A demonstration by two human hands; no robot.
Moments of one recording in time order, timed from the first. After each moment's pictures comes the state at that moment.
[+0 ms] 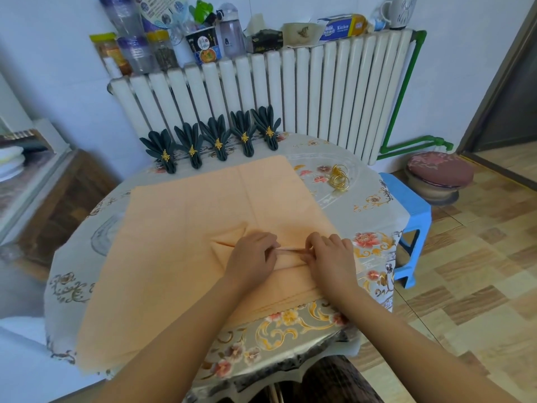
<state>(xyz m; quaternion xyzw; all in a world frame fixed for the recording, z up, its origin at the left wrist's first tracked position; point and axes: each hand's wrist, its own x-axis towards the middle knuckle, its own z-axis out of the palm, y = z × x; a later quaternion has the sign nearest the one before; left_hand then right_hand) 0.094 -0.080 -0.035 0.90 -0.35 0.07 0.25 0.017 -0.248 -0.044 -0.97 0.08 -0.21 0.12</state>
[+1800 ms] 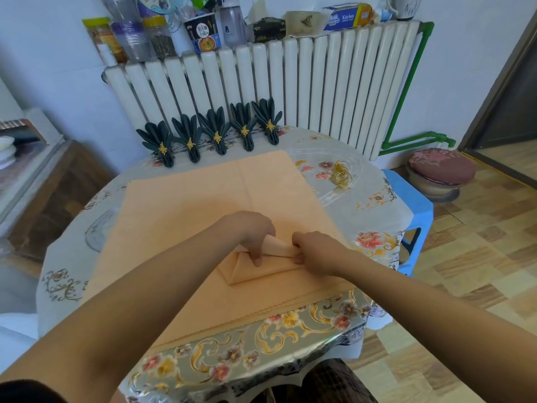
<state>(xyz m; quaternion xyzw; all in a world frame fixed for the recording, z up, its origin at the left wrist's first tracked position) 0.142 -0.113 0.044 0.87 -0.38 -0.25 -0.18 0.050 -0.249 0.002 -0.98 -0.06 0.14 0.10</state>
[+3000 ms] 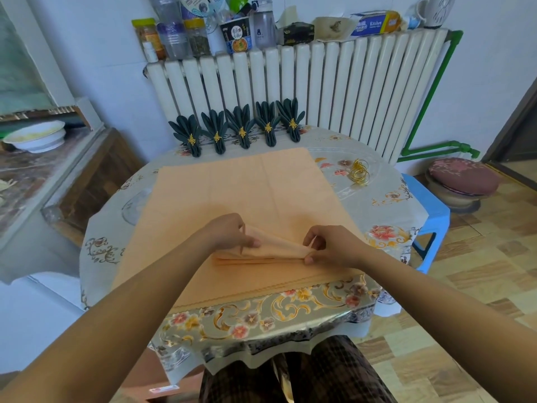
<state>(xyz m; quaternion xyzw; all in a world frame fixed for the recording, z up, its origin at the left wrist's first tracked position) 0.103 -0.018 0.035 0.96 -0.14 -0.19 0.12 0.026 -0.255 -0.001 -0.94 -0.05 0.10 0.32</state>
